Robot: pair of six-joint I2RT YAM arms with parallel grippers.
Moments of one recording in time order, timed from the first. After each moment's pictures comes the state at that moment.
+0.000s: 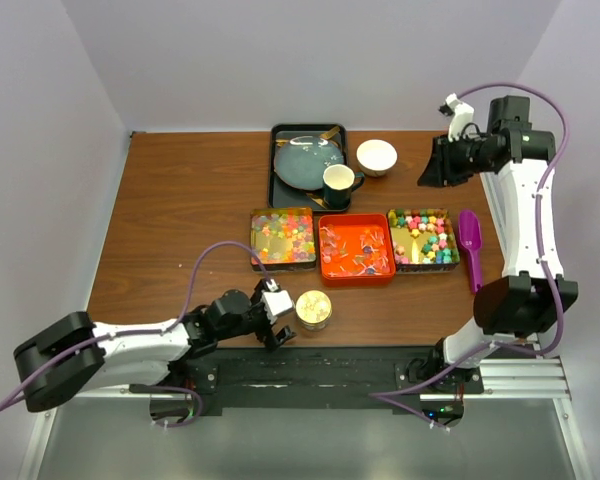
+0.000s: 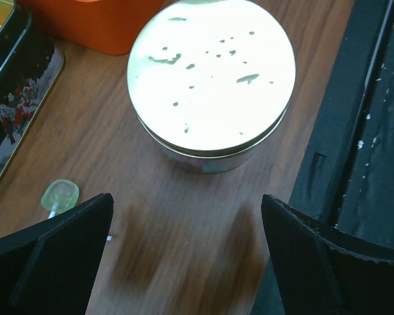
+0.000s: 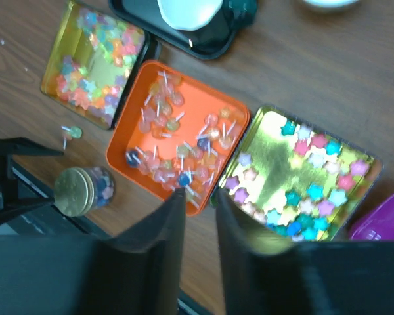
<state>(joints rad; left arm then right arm) -1.01 1.06 0.16 0.44 0.10 0.07 -0.12 1.60 1.84 -1.22 -0.61 -0.31</state>
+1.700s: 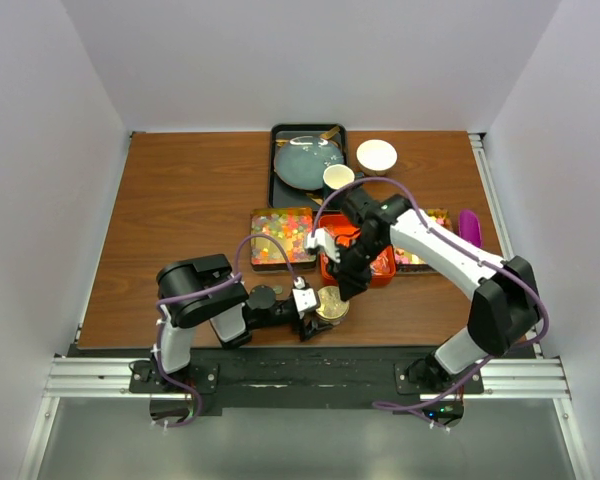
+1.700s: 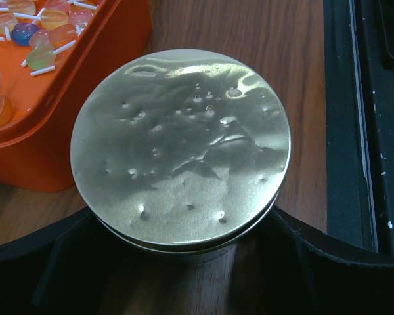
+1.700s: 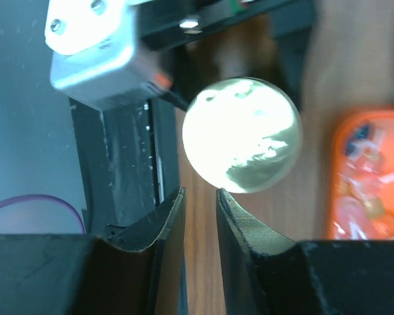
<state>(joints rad) -1.00 1.98 0.31 1.44 0.30 0.07 0.62 1.55 1.26 -1.17 -0.65 -0.76</state>
